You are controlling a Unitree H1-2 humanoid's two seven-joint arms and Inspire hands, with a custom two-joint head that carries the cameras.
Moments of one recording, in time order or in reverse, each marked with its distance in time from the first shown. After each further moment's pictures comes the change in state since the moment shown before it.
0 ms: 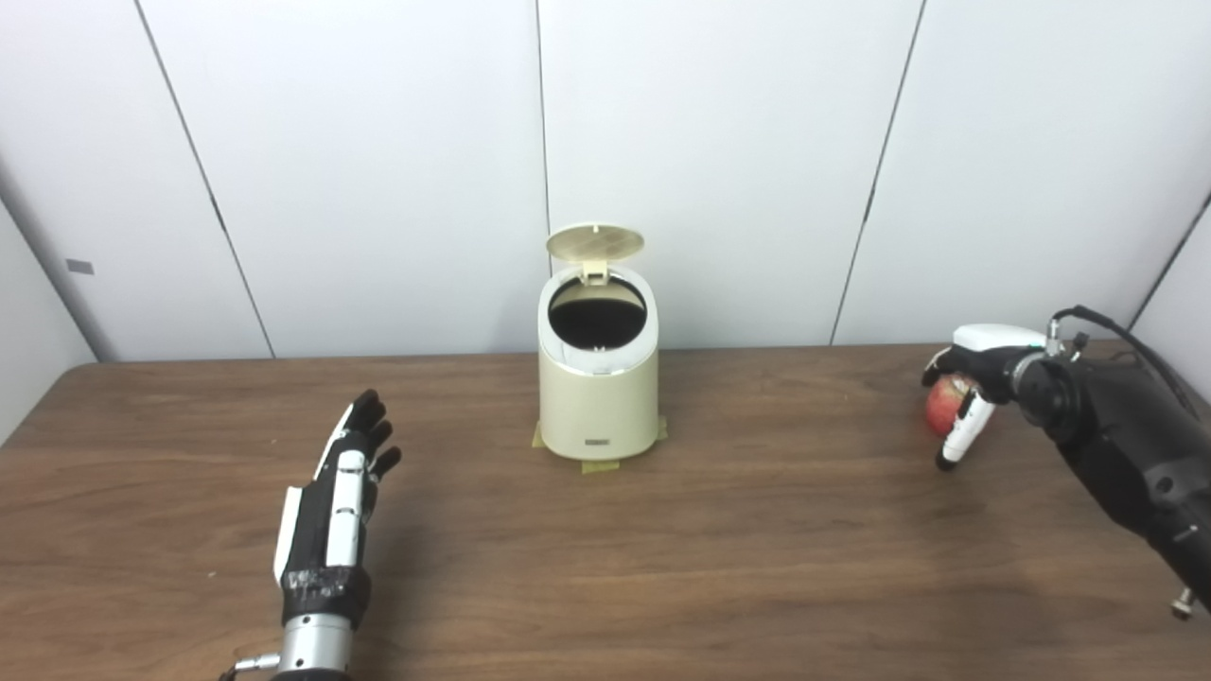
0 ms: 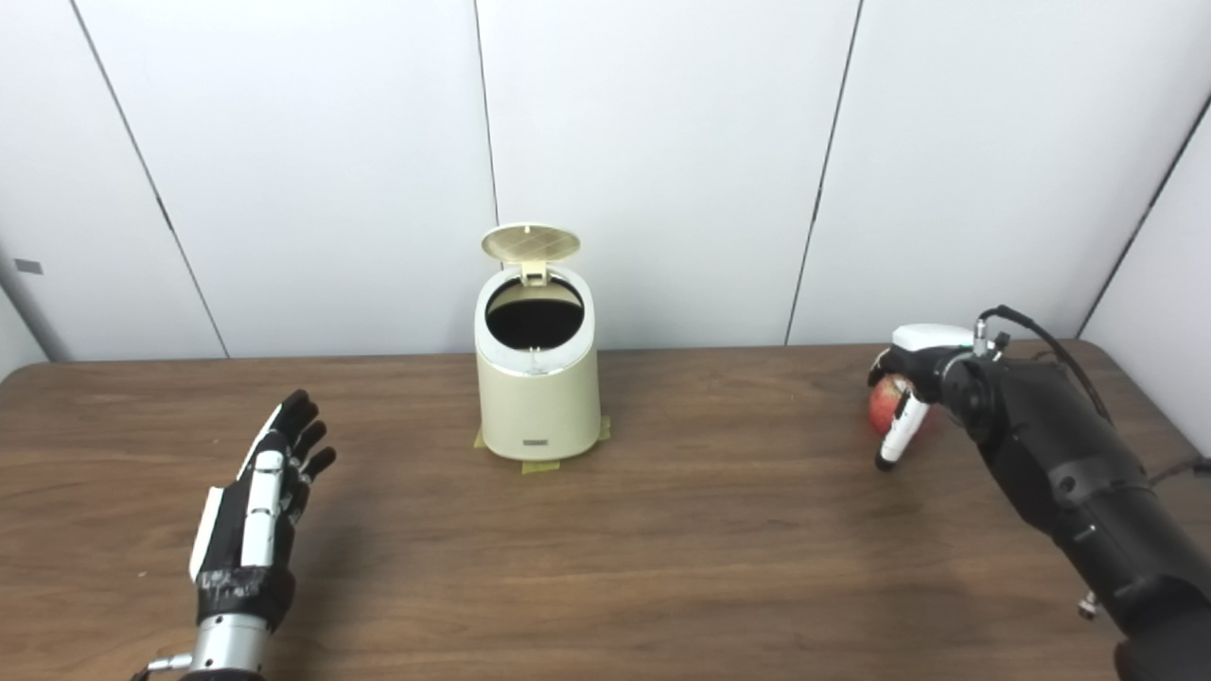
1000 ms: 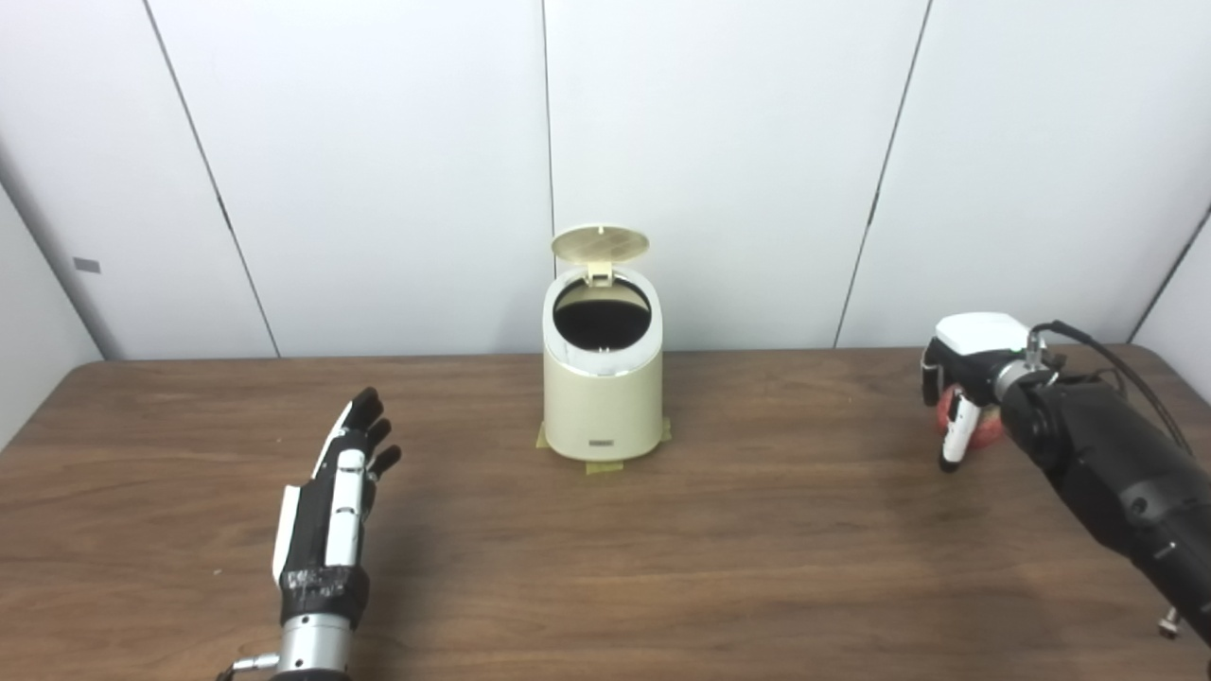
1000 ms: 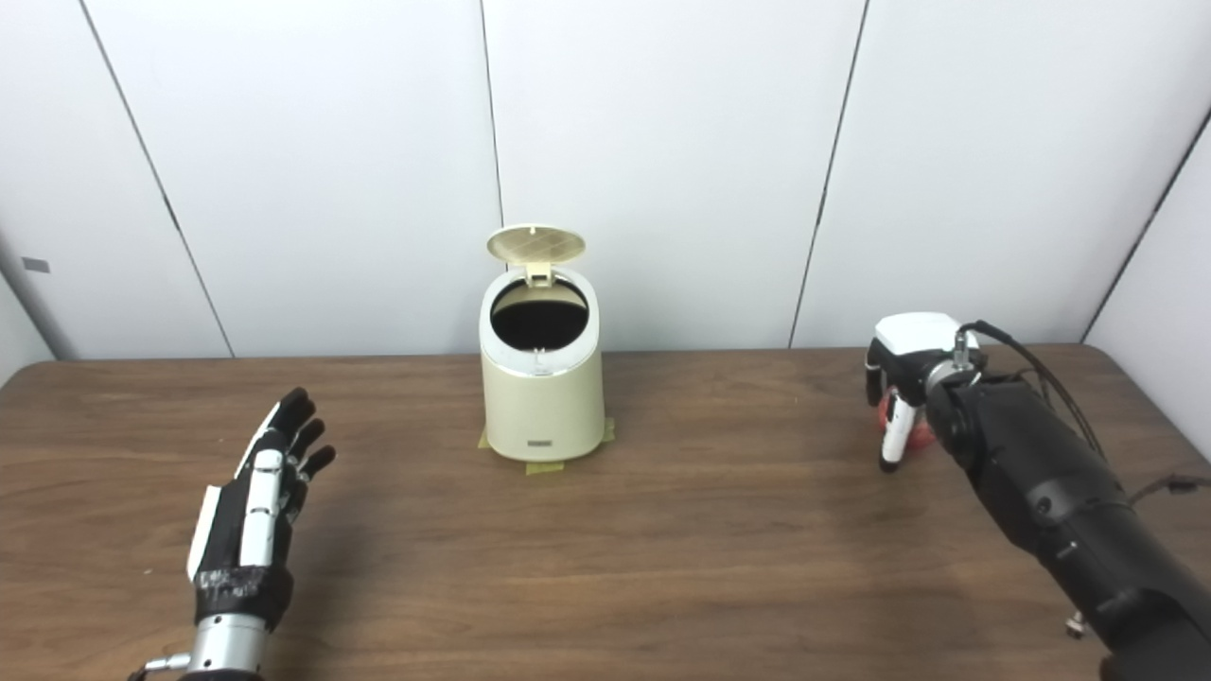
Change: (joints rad) left arm 0.004 0.006 -0.007 -0.013 0.011 0.001 0.006; right arm 0.033 0.025 0.040 0.012 -0.098 -0.003 -0.247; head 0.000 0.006
